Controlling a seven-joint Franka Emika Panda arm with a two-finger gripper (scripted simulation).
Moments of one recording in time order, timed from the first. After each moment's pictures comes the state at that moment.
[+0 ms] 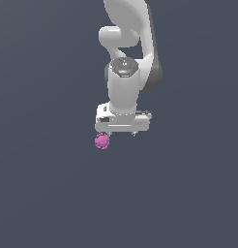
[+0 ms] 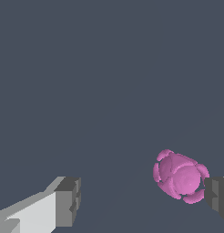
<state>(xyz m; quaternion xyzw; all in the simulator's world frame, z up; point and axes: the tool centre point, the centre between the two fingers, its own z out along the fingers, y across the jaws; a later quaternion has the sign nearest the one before) 0.010 0.012 0.172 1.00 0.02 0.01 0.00</state>
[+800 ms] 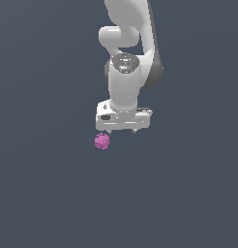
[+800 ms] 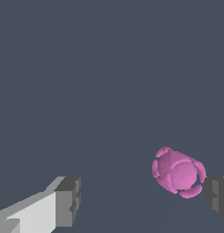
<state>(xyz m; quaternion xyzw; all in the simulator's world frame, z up) 0.005 0.013 0.179 1.00 0.03 0.01 0.00</state>
